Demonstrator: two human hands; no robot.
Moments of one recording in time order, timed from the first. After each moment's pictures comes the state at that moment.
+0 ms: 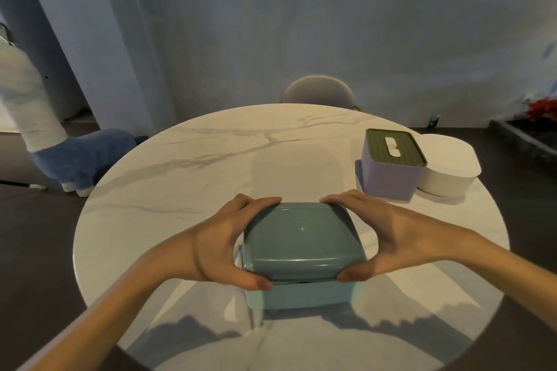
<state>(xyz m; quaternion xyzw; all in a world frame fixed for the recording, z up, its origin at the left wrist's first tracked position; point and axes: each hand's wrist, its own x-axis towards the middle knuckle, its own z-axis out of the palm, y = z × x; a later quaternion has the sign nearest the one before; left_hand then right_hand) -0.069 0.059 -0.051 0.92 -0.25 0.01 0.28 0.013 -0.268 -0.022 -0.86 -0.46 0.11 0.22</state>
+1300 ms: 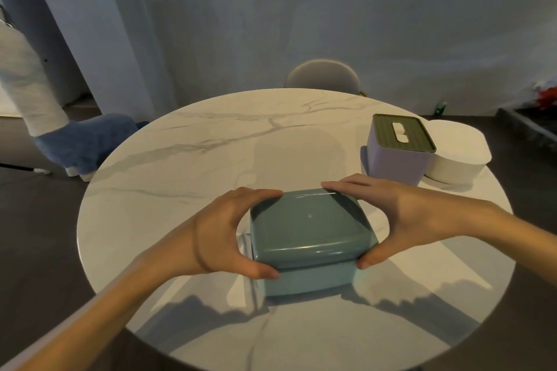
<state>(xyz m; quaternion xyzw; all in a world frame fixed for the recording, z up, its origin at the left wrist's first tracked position) -0.079 0.056 -0.057 0.93 -0.23 0.06 0.29 0.029 -0.272 -0.016 -0.84 -0.50 0.14 0.17</state>
